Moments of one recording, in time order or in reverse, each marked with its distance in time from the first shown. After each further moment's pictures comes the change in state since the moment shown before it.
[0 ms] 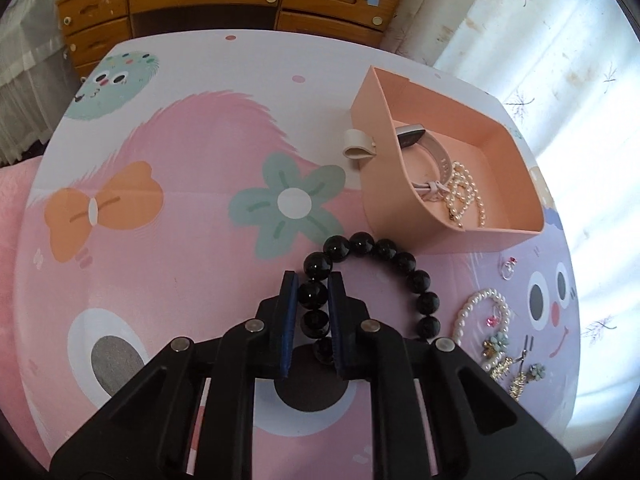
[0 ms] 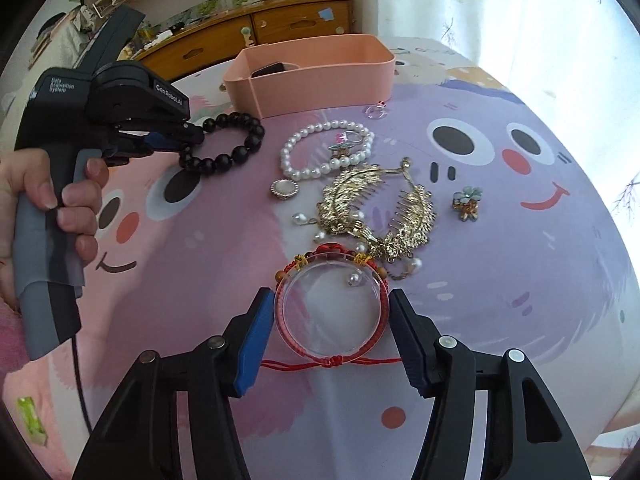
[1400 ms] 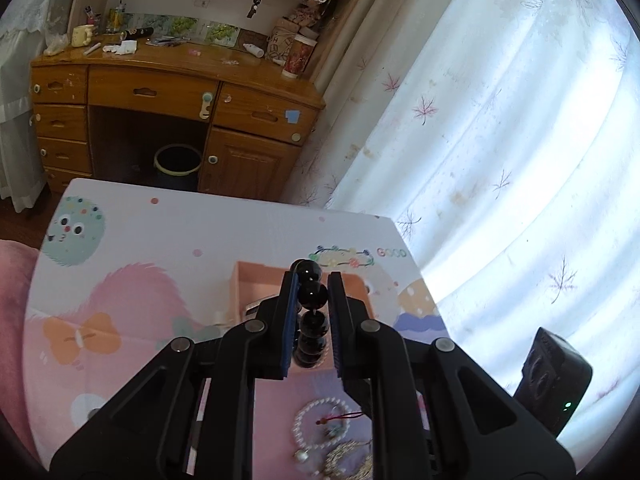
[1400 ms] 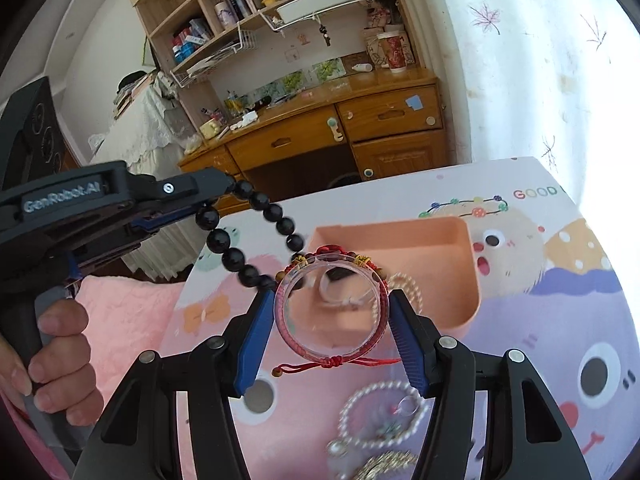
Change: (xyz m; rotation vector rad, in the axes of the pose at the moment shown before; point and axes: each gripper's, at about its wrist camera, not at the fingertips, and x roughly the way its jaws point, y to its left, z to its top) left arm -0.136 -0.086 0.083 0.018 -0.328 -0.235; right arm -0.023 -0.051 0.226 -0.062 -0.242 0.360
